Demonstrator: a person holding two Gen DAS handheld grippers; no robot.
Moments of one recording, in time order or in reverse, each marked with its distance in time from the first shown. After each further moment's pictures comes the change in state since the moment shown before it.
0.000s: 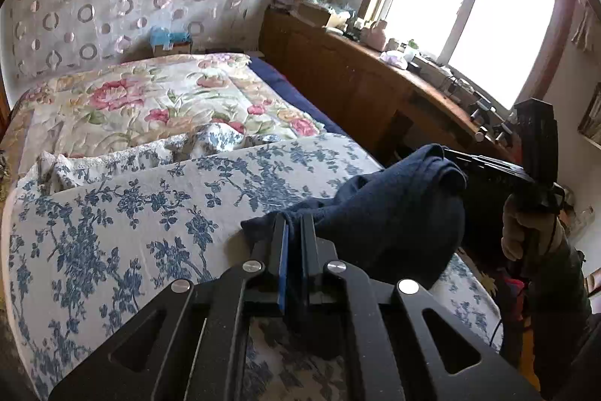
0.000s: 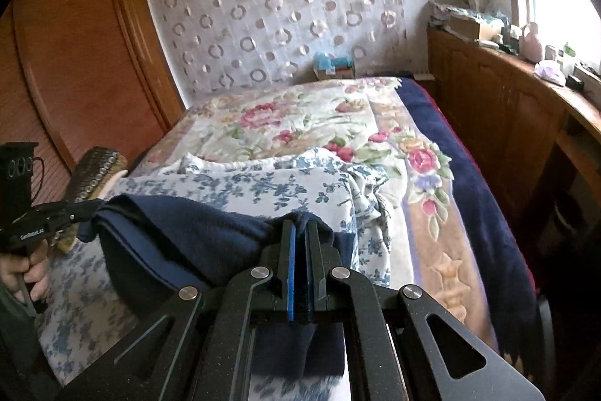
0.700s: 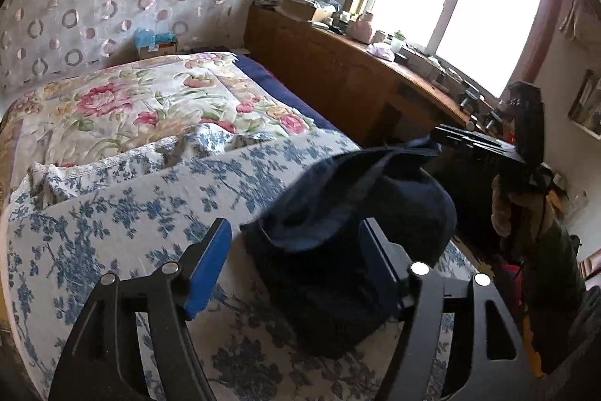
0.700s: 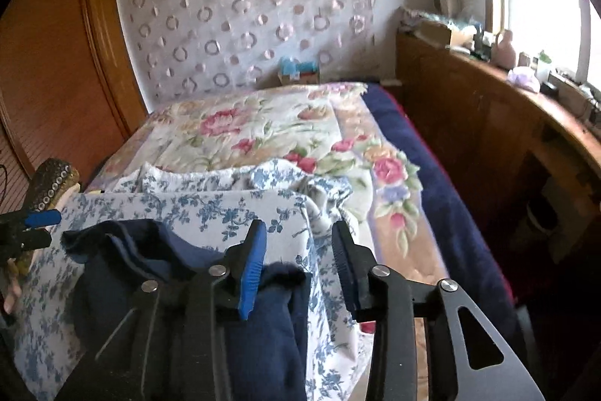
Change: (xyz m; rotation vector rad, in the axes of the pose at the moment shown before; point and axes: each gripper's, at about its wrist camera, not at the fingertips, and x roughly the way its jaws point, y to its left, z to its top) left arm -0.005 0.000 0.000 0.066 0.027 -0.050; right arm -0.003 0.012 0.047 -0.015 -0.042 -0.128
